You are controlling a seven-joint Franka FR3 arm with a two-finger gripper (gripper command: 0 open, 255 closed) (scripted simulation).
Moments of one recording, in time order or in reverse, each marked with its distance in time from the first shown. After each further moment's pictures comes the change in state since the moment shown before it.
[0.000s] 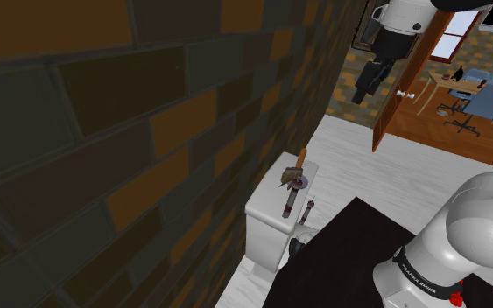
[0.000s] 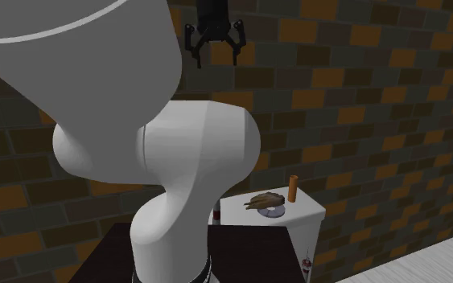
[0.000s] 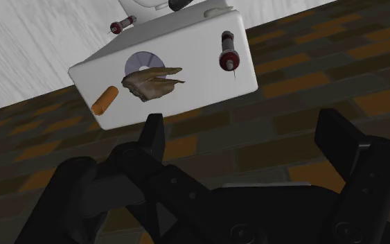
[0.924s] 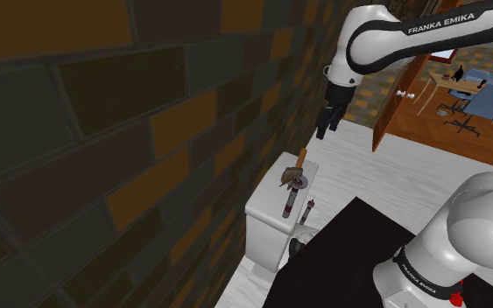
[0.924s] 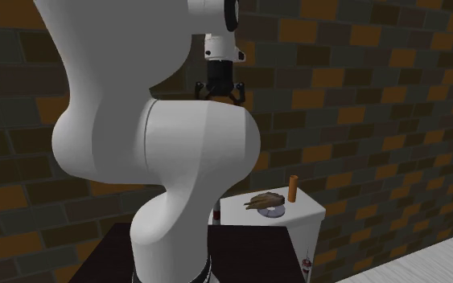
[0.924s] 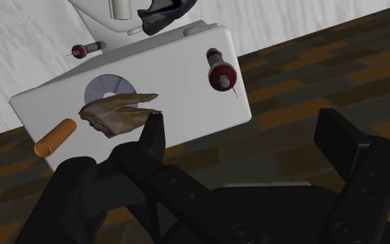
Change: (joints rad) arm 0.022 0.336 -0.068 -0.095 0.051 0.282 -0.043
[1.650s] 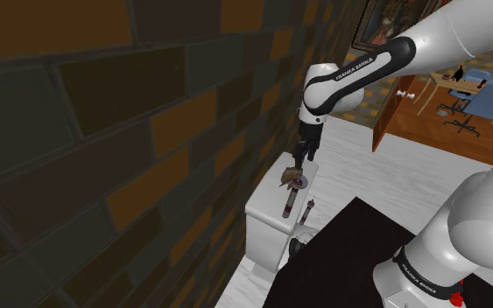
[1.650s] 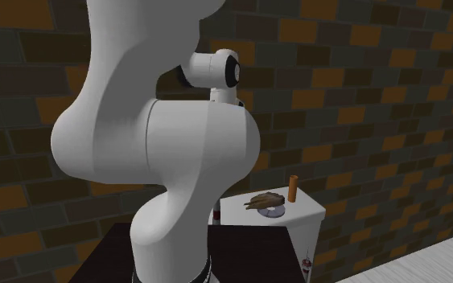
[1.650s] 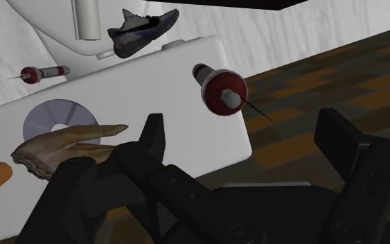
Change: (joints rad) arm 0.028 0.406 -0.036 0.024 0.114 0.237 -0.094
